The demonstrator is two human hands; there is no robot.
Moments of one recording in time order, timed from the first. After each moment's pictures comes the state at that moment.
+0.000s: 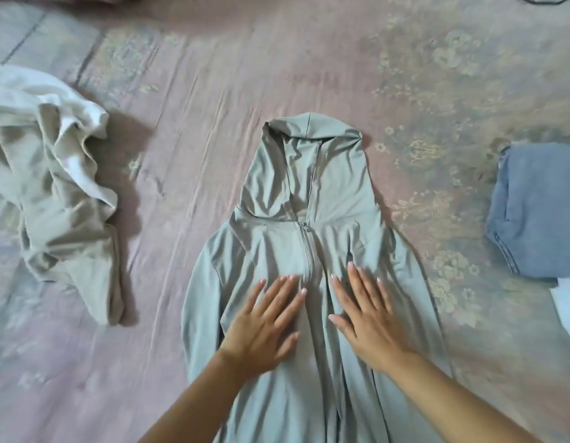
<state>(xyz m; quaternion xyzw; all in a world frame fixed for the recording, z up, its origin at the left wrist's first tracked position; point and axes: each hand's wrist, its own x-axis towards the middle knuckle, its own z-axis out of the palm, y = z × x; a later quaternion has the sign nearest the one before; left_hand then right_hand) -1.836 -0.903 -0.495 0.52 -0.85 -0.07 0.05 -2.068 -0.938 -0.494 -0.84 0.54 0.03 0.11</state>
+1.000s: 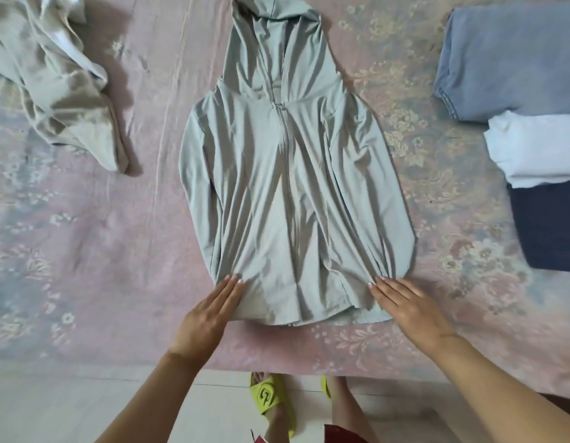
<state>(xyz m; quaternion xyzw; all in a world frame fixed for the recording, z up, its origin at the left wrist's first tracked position) -1.797 -0.622 -0.477 0.55 -0.81 -0.16 0.10 -2.196 -0.667 -0.459 -0.89 0.44 0.13 0.04</state>
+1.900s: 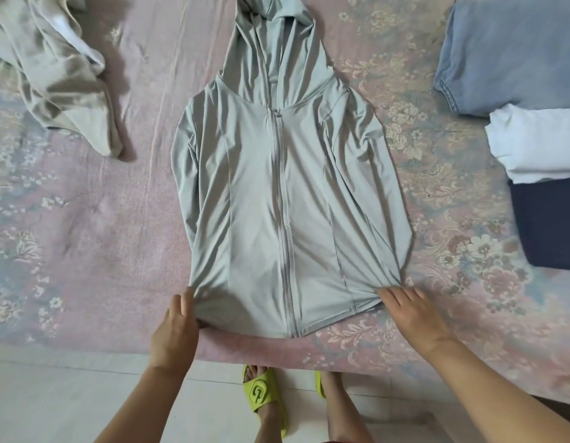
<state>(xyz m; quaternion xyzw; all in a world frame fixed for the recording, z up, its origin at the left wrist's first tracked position) -1.808 -0.583 -0.470 0.76 -0.62 -0.17 -0.01 -2.212 -0.648 -0.469 -0.87 0.47 0.09 0.07</state>
